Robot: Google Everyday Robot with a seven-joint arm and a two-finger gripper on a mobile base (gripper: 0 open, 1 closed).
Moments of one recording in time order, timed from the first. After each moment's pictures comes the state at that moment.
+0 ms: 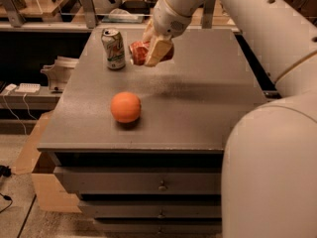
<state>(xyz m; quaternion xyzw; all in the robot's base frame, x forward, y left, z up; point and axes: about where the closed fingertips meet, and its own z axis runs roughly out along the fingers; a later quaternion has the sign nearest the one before) 0.675 0.014 0.919 -0.76 0.59 0.09 0.25</state>
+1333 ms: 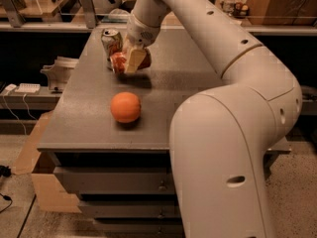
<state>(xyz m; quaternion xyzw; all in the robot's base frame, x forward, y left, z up) 0.712 0.076 0.870 -0.77 0.59 0.10 0.21</state>
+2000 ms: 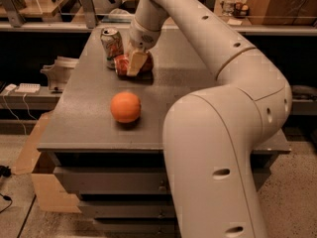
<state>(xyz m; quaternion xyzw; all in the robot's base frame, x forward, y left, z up) 0.727 0.071 0.848 -0.76 0.62 0.10 0.19</state>
